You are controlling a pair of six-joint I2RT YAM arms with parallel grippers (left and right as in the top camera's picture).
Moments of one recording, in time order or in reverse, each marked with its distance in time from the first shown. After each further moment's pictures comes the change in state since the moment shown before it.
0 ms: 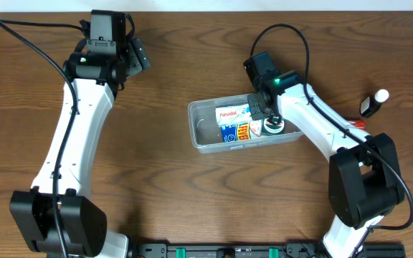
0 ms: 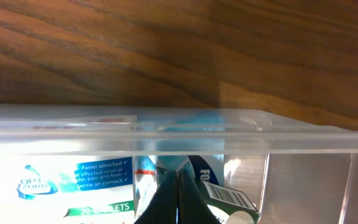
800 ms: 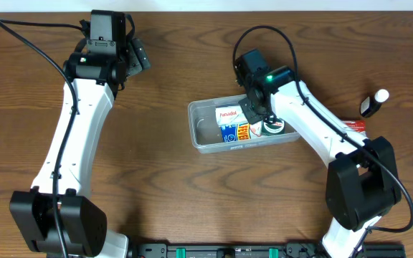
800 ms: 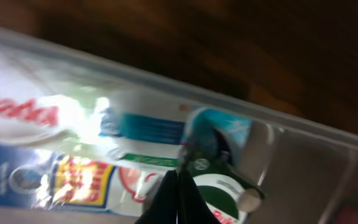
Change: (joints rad) left arm 0.000 0.000 0.000 0.000 0.000 0.000; right arm 0.050 0.000 0.089 -0.135 -0.017 -0.163
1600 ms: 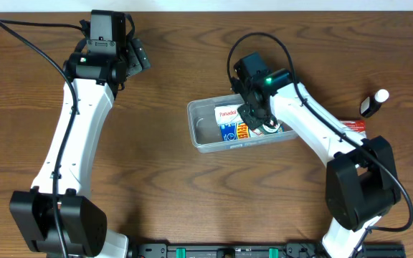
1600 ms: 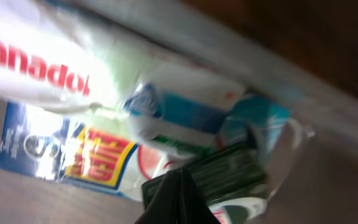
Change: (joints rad) left arm 0.000 0.000 0.000 0.000 0.000 0.000; right arm 0.004 0.000 -0.037 -0.017 -0.101 -0.174
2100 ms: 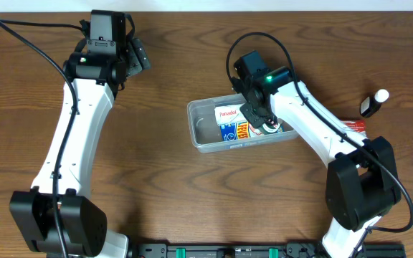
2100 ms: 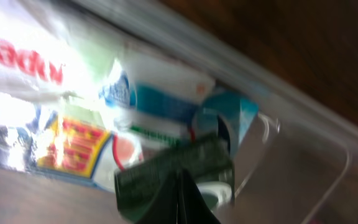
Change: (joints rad) left arm 0.000 0.000 0.000 0.000 0.000 0.000; right arm 0.000 0.000 0.034 -0.005 0.079 -0.045
